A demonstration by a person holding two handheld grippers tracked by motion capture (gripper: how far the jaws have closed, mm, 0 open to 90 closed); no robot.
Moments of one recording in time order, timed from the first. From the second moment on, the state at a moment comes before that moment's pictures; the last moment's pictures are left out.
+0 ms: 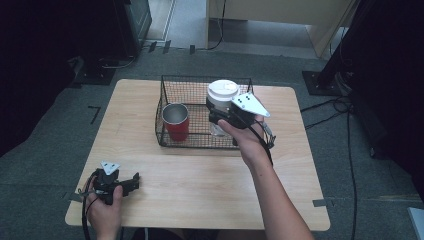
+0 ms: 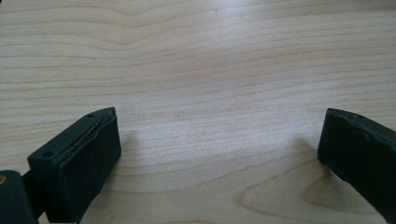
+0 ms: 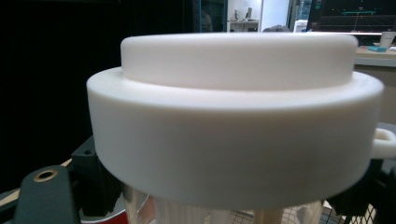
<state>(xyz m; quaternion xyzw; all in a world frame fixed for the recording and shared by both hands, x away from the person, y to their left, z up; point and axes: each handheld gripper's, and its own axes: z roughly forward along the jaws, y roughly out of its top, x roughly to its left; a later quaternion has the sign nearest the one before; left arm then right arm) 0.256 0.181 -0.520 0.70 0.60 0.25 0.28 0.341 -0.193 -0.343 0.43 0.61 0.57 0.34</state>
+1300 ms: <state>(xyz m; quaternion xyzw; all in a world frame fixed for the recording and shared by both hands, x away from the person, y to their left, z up) 0.256 0.181 -0.520 0.71 0.60 0.25 0.28 0.435 -0.171 -0.421 0.46 0.61 0.53 0.36</state>
